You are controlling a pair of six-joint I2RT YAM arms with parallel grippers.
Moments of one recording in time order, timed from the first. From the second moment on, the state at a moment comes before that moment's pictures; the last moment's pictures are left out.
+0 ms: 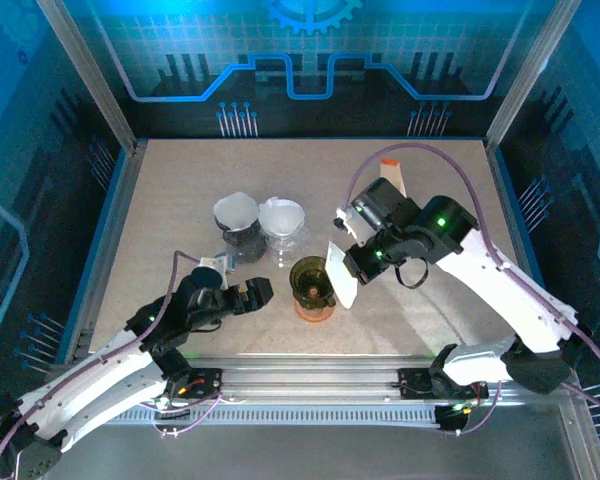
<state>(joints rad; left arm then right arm) -0.71 0.62 0.45 -0.45 0.02 -0.92 0.81 1.33 1.61 -1.41 -0.14 0.22</state>
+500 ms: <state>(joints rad) -0.71 0.62 0.44 -0.40 0.05 -0.92 0.84 1.61 1.85 -1.55 -0.14 0.22</state>
